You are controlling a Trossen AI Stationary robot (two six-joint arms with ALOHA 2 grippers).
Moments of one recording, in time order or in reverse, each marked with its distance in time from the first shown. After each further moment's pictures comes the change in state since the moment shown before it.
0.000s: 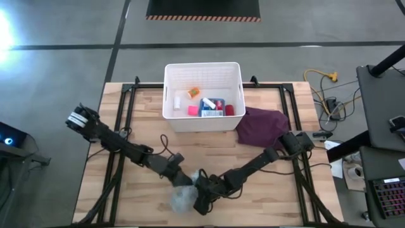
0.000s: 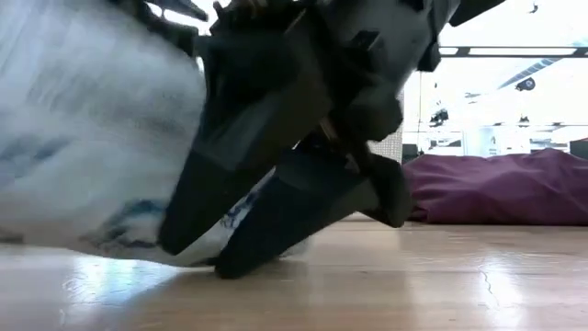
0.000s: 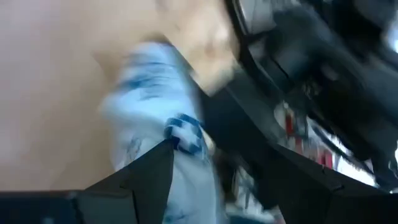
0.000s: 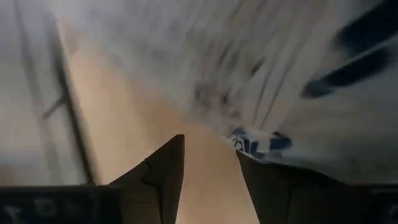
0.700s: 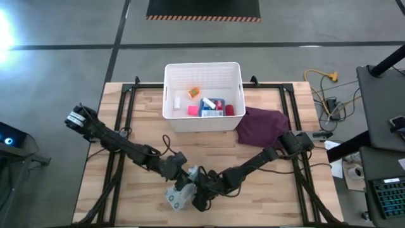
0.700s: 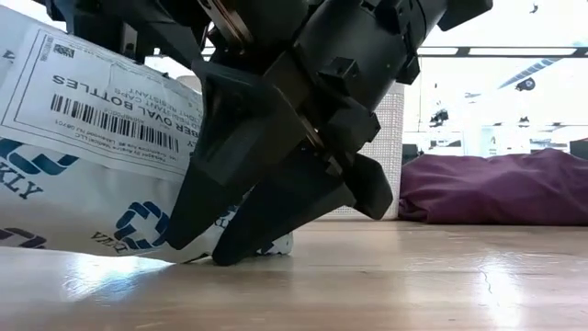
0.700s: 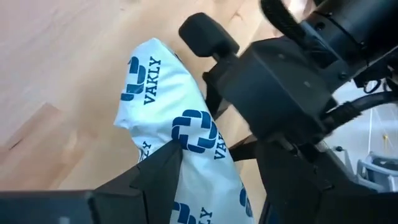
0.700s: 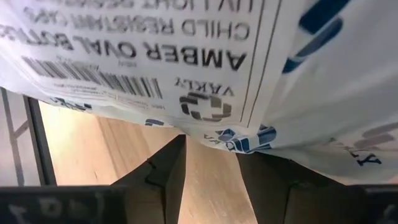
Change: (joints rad) left arm -0.011 -0.022 0.270 -0.666 -0.069 0.166; right arm -0.012 0.001 0.005 -0.016 0.078 -0.048
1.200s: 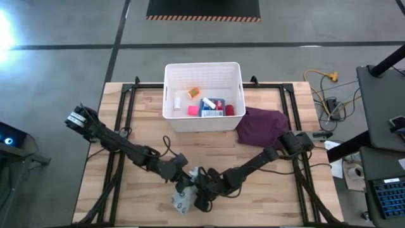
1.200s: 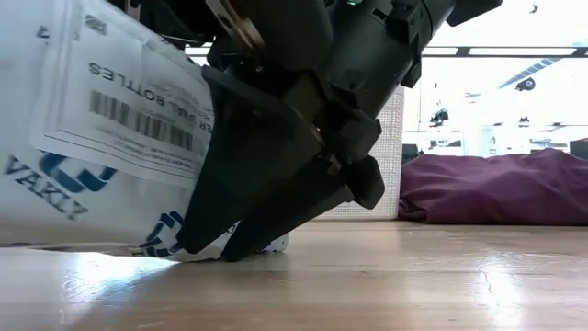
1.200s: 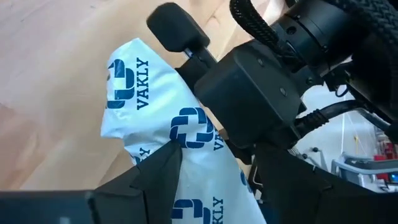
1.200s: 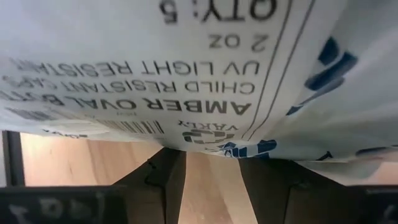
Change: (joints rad) left arm -0.008 0.002 -0.009 0.103 0.010 -0.027; right arm 0.001 -0.007 -0.001 -0.017 0.065 -0.124
